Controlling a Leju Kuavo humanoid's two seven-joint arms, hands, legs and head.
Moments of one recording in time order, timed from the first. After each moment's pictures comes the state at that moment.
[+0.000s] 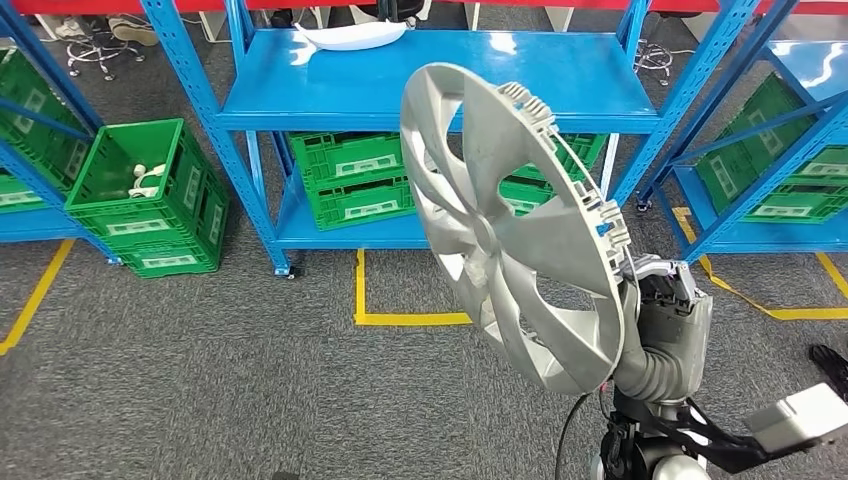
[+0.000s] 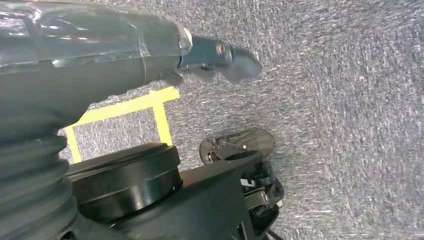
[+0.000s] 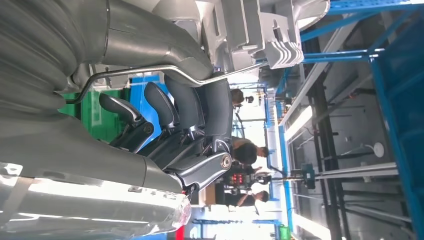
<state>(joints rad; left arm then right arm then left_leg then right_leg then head) -0.12 0.01 -1.06 -0.21 0.74 0.24 0.02 0.08 -0.30 0.45 -2.14 -0.26 -0.44 -0.39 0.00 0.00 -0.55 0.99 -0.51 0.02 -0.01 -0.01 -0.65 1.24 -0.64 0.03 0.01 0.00</state>
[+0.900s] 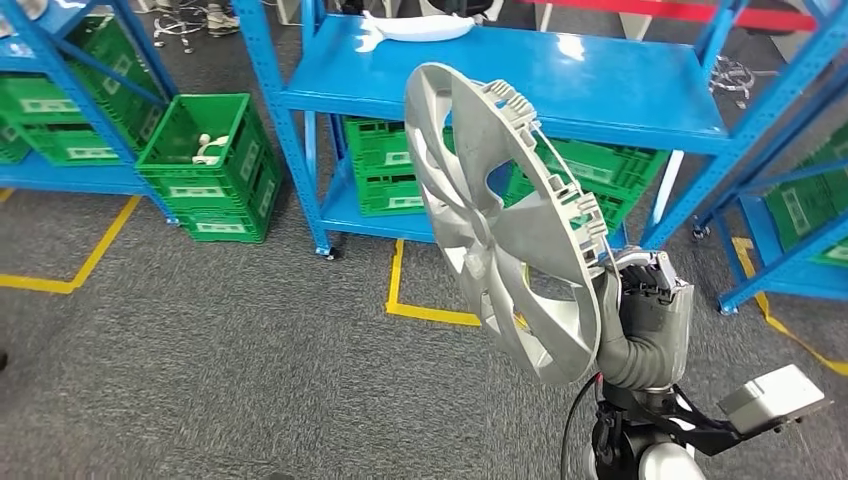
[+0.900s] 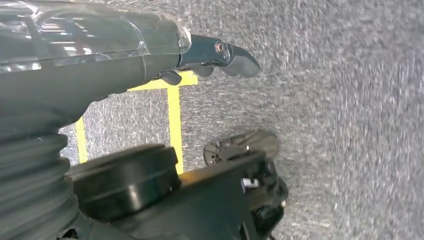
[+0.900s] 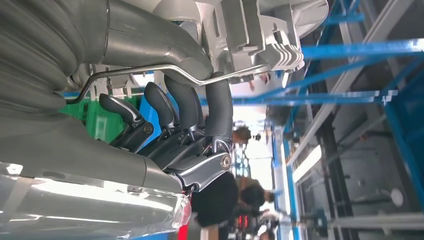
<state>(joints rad) -0.13 0.01 -1.06 -0.21 0.74 0.24 0.02 0.07 -0.30 0.45 -2.13 -0.23 -0.45 -0.37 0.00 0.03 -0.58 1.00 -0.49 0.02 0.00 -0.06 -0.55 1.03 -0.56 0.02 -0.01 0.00</state>
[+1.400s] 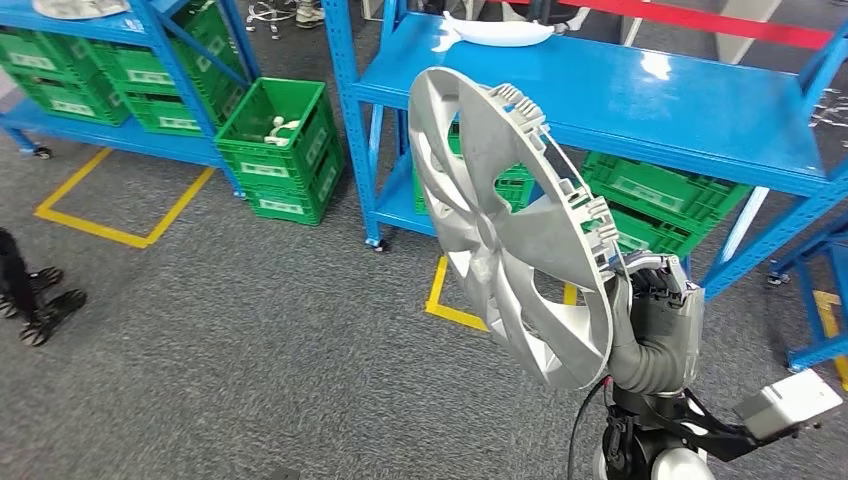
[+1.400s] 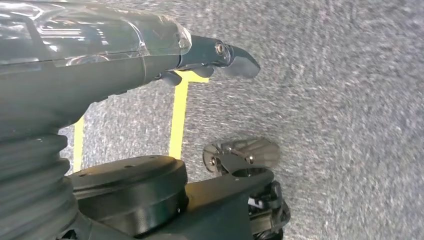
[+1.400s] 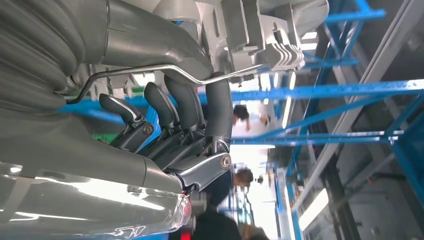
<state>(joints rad) -0.12 0.02 -1.06 -0.21 0.74 0.27 0.00 0.04 -0.30 0.45 -2.11 -0.26 -0.40 -0.36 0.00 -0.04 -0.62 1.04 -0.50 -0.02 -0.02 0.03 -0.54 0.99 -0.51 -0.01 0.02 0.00</state>
